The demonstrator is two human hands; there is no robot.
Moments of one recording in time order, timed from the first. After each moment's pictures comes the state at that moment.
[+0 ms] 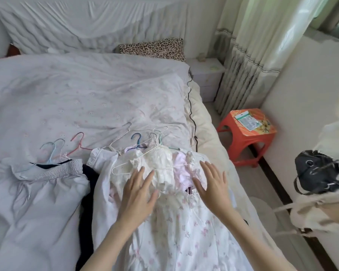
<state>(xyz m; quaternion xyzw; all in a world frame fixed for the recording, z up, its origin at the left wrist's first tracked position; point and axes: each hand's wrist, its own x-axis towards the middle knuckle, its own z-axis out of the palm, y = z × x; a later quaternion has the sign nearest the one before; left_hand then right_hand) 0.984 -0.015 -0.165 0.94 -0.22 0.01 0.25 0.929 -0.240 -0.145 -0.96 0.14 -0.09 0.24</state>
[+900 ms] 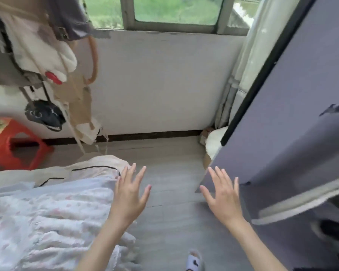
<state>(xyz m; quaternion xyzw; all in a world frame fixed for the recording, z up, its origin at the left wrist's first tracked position) 0.524 -0.088 -0.121 0.55 -0.79 -0.17 0.19 0.270 -0.011 -0.114 -0.59 0.78 -0.19 0.05</state>
